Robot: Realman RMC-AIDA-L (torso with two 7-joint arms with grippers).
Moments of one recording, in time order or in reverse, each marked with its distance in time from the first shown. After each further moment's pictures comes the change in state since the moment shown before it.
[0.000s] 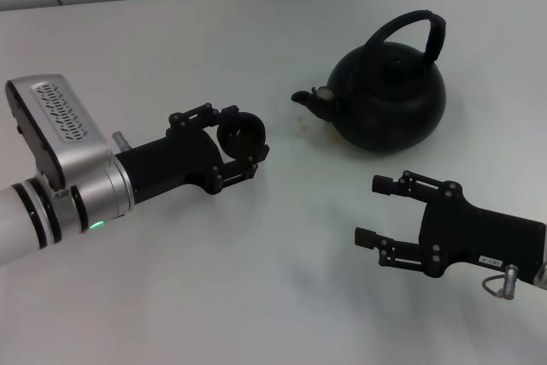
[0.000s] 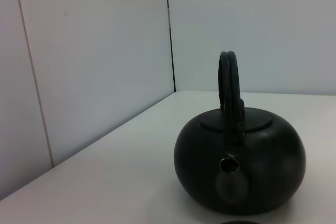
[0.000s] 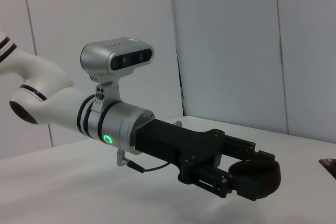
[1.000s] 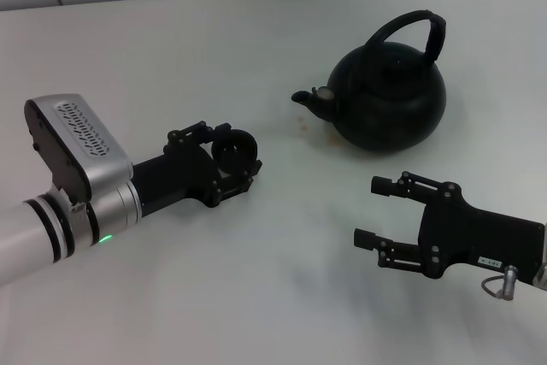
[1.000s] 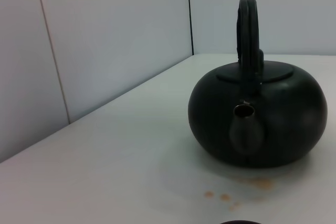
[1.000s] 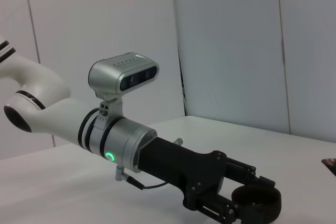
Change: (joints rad) left arm -0.012 0.000 -0.073 -0.097 0.007 -0.134 0.104; right arm 0.000 0.000 -0.007 0.001 0.003 0.000 0.000
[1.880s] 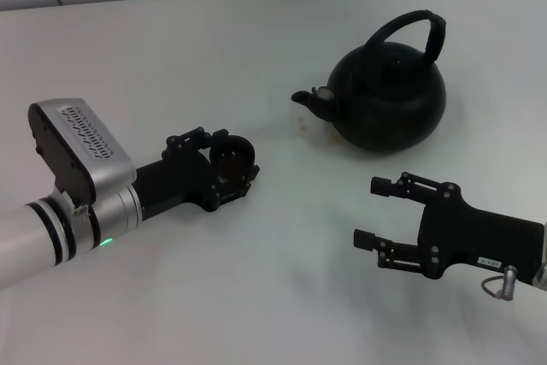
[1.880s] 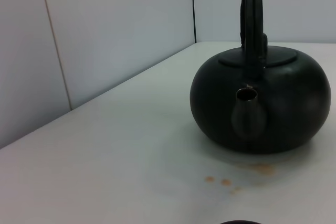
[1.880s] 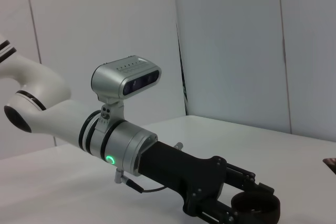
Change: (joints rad) left arm -0.002 0.000 0.000 -0.012 0.000 -0.032 0.003; right arm 0.001 0.000 0.000 0.000 -0.003 0.000 0.000
